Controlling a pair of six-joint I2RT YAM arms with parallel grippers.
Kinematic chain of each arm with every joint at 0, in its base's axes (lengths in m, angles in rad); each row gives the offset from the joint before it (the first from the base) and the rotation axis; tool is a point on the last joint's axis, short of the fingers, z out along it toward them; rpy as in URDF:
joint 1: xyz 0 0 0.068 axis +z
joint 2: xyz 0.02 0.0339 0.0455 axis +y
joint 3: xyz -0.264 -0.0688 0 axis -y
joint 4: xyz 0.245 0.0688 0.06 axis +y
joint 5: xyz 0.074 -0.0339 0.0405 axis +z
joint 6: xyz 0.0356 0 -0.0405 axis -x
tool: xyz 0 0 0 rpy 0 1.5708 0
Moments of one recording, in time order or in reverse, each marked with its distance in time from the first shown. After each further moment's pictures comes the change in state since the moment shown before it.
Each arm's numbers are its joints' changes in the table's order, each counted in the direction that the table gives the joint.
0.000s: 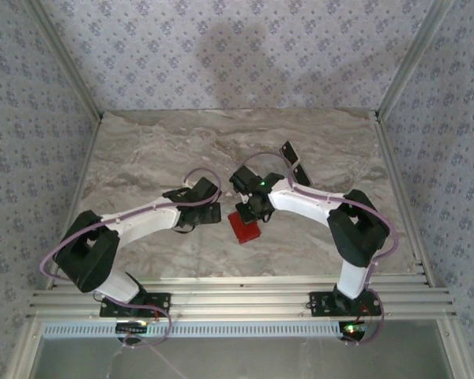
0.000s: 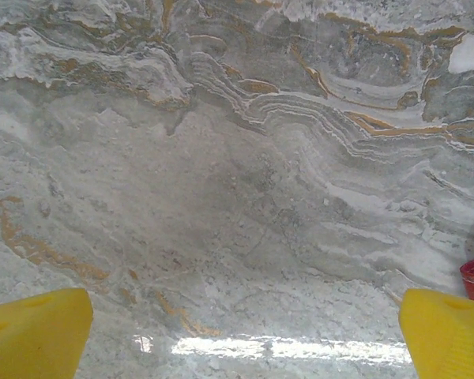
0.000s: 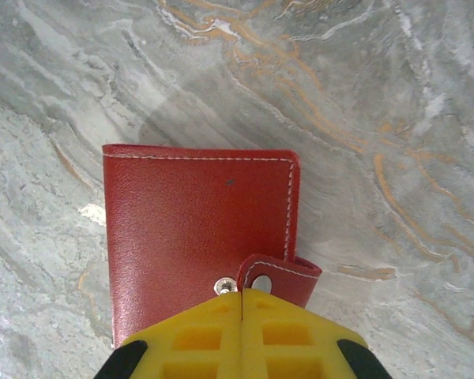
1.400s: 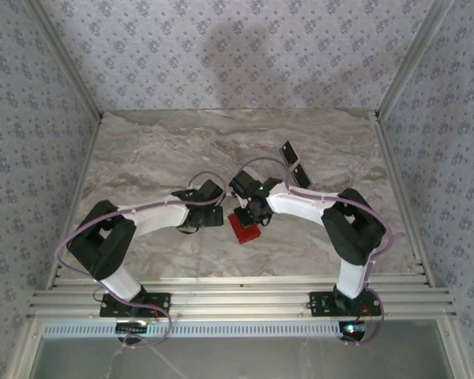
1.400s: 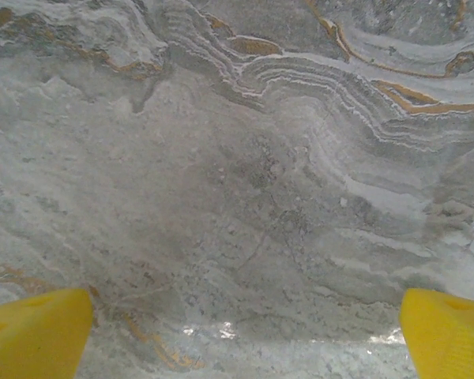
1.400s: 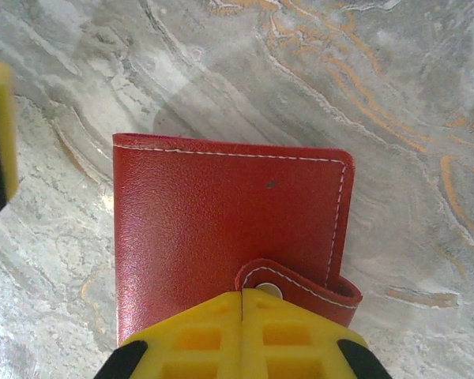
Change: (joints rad) left arm -0.002 0.113 0.008 -0.035 -0.019 0.016; right arm 0.007 0.024 -0.053 -0.079 0.051 0.008
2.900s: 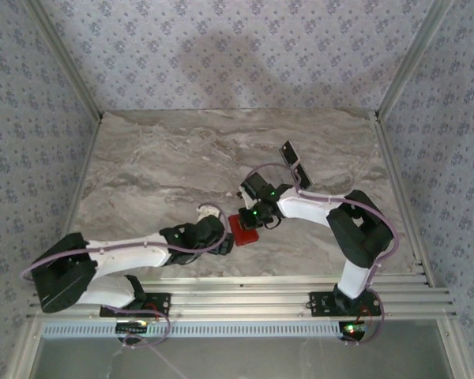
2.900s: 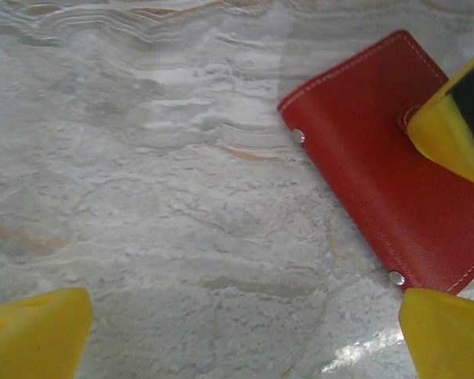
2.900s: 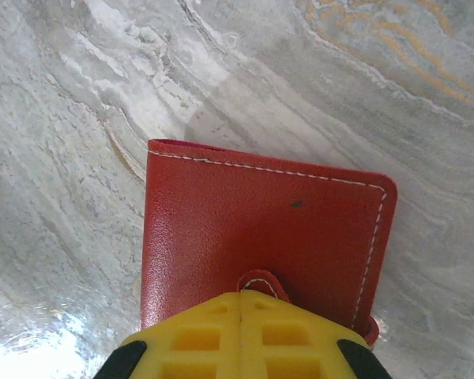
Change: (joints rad) left arm -0.305 -0.304 -0.312 -0.295 0.069 -0.108; right arm -0.072 -0.051 -0.177 -0.234 0.221 -0.090
